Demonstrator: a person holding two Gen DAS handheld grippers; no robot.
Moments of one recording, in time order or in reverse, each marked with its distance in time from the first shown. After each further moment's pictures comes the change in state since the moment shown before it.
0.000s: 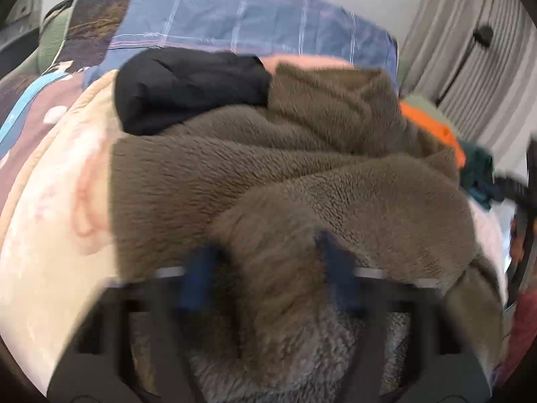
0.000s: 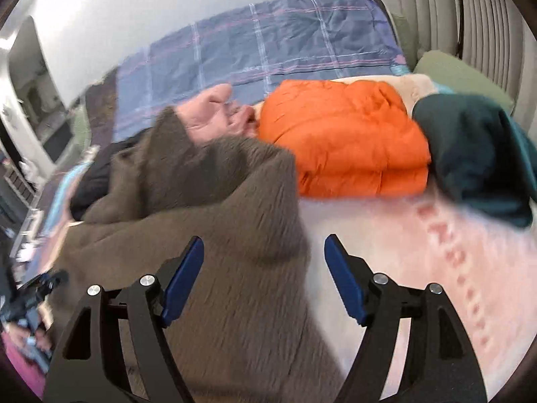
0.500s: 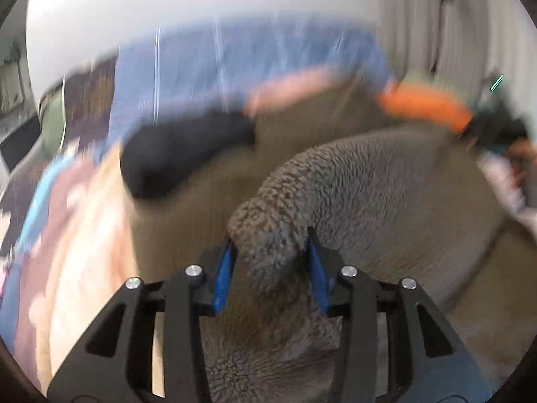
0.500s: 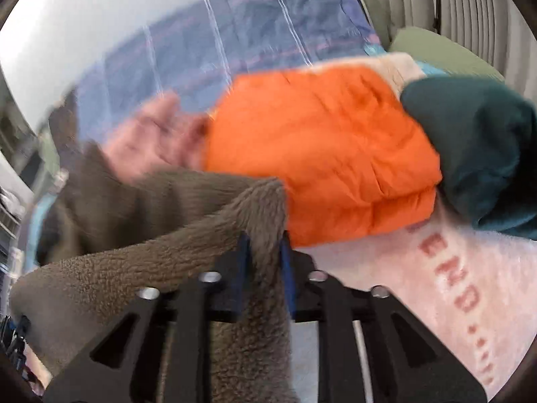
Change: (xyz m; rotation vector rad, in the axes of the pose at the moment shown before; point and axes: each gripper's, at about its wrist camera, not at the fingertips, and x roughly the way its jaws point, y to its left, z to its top) left arm 0.018 -0.024 -0.010 0.243 -0.048 0.204; right arm 0.062 -0.044 0.019 0.113 0.007 -0.112
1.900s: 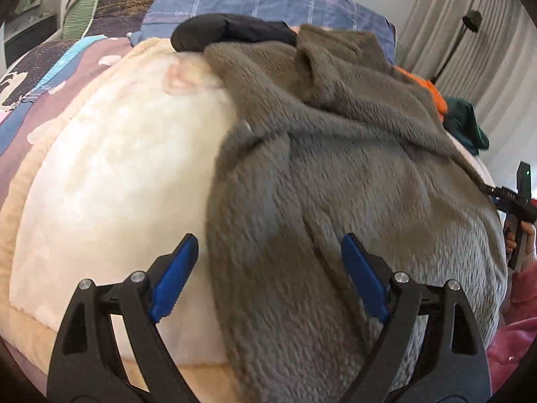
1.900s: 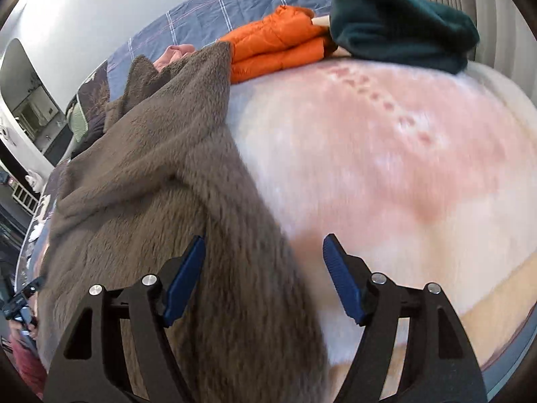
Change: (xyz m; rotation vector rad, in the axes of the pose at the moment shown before) left arm -0.128 0.059 -0.168 -0.265 0.096 -0.200; right arm -0.146 -0.091 -0.214 0.024 0.052 0.198
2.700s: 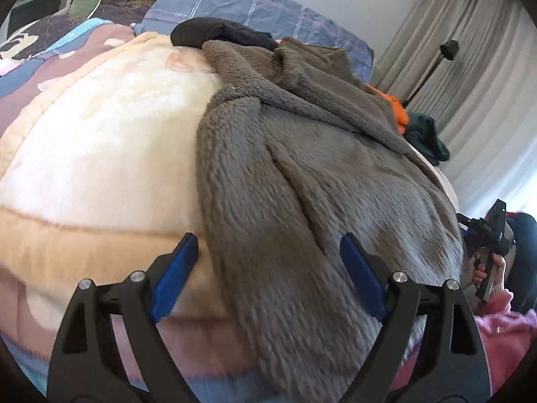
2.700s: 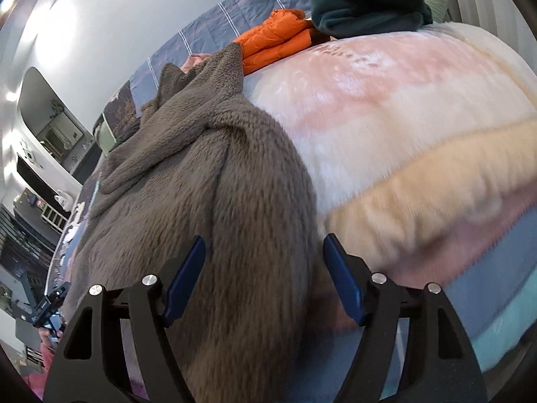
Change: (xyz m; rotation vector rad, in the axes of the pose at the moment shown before) left arm -0.056 -0.004 -0.079 -0.085 -0.100 -0.160; right arm -0.065 -0.019 -0.095 0.097 -0.053 0.149
